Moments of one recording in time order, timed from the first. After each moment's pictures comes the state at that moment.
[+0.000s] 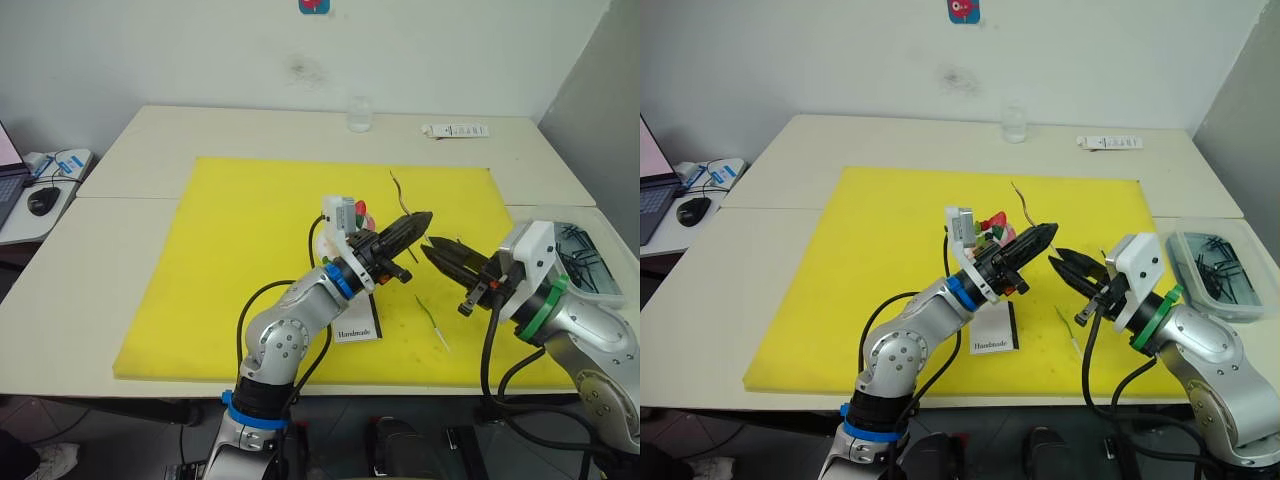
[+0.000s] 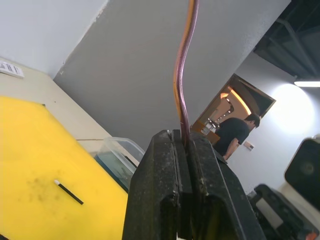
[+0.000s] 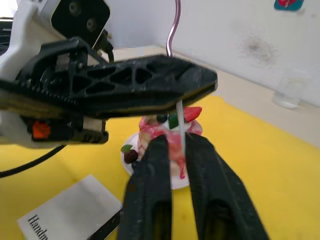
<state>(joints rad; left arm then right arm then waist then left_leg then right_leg) -0.41 -0.08 -0.12 -0.24 -0.83 0.61 -0.36 -0.06 -0.58 -0.15 -0.69 0.54 0.55 0.57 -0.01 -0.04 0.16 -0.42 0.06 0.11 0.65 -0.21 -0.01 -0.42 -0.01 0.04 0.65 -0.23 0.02</state>
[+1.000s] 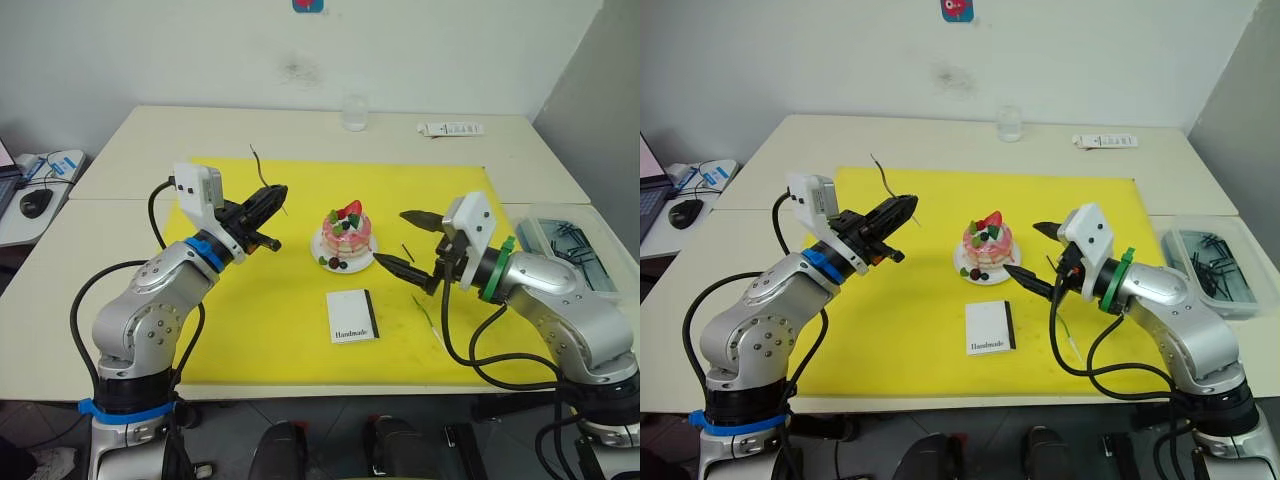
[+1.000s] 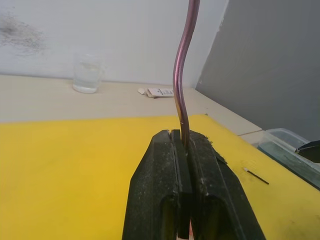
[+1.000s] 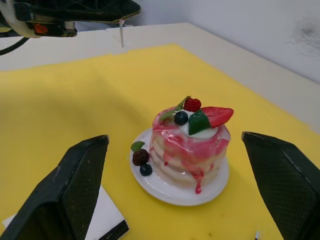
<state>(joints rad) -0.45 0.43 0.18 -0.26 -0.75 0.65 -0.40 -0.42 -0.58 0.07 -0.47 0.47 0.65 0.63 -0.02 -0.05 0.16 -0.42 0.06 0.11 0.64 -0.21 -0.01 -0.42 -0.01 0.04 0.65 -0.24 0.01</state>
